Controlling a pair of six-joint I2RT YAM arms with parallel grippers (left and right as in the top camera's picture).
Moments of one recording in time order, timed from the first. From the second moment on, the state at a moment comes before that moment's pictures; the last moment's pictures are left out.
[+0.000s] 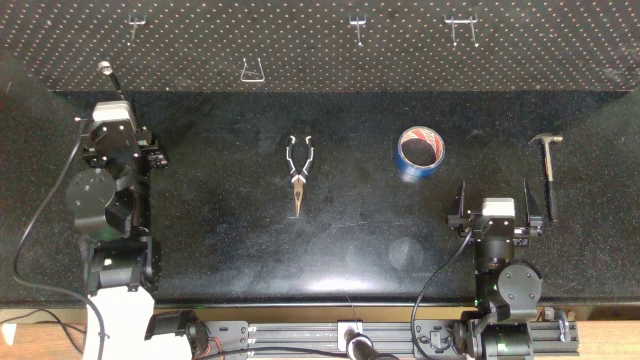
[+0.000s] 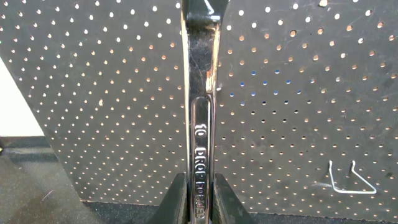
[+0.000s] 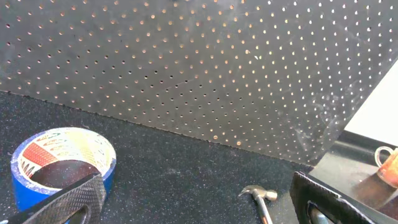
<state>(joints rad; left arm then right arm) 0.13 0.88 0.51 0.29 -0.03 0.09 0.01 0.01 0.01 -0.05 0.12 -0.36</state>
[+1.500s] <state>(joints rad) 0.17 1.15 0.51 0.47 0.01 -0.01 0.01 0.01 0.01 -0.05 0.12 -0.36</state>
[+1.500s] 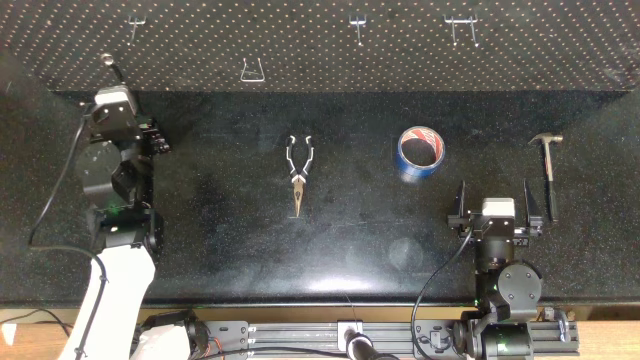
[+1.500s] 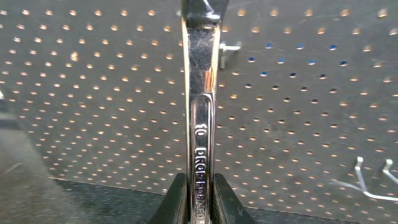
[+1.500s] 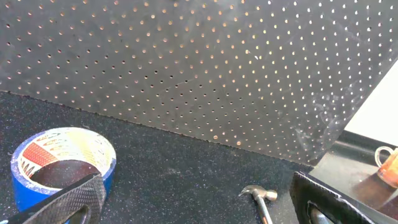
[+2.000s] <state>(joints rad) 0.18 1.21 0.51 0.47 0.08 -0.03 0.01 0.01 0.01 -0.05 0.12 -0.36</state>
